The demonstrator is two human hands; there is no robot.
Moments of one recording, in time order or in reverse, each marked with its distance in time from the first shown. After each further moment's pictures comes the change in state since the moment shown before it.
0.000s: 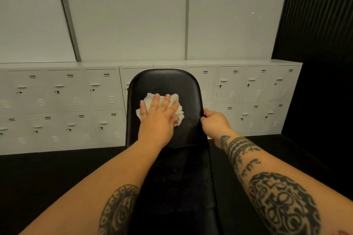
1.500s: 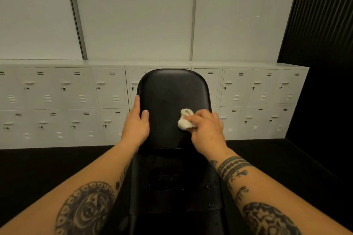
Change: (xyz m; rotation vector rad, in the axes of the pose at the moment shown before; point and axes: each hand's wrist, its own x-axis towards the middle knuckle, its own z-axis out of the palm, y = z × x) left_hand -0.024 -0.058 -0.027 -0.803 -0.004 -0.597; right_hand -0.023 0.006 0.043 -0.473 0.177 -0.591
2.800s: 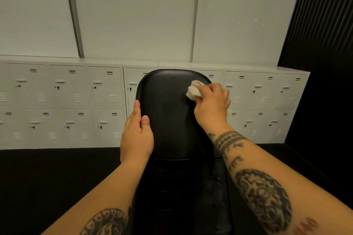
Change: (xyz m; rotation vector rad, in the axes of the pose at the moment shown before) left_hand 0.001 -0.016 0.019 0.024 0.175 0.061; right_hand 0.095 0.003 0.014 -0.046 0.318 0.108
